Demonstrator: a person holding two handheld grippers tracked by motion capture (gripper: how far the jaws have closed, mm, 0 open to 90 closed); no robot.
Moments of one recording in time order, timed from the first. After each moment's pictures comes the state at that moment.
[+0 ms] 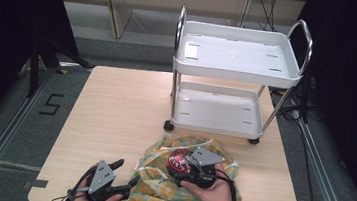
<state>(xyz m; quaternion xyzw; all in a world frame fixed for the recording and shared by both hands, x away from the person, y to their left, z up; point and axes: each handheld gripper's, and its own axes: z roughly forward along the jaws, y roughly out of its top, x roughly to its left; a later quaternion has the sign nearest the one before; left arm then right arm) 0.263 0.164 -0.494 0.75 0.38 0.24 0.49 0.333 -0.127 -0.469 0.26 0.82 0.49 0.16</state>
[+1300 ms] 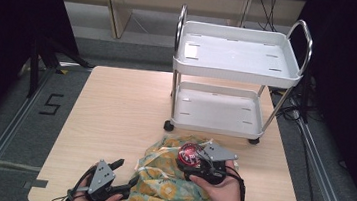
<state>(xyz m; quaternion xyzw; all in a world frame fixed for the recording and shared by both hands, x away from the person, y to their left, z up) 0.263 0.164 -0.493 0.74 0.38 0.24 0.49 0.337 -0.148 -0.454 0.29 0.80 0.49 0.18</state>
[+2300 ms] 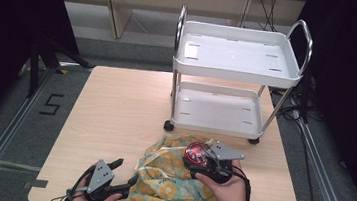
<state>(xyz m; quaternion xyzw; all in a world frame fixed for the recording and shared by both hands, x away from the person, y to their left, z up) 0.264 0.167 -0.493 0.74 0.38 0.25 0.49 0.340 -0.162 -0.453 0.31 0.80 0.48 0.18</state>
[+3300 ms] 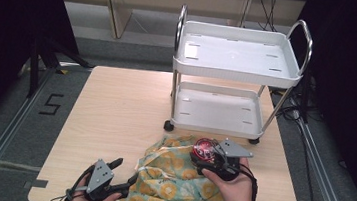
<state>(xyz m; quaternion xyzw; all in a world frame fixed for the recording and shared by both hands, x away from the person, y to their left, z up) 0.264 0.167 -0.492 0.74 0.39 0.25 0.49 0.342 -0.177 -0.443 0.35 0.78 0.48 0.21</state>
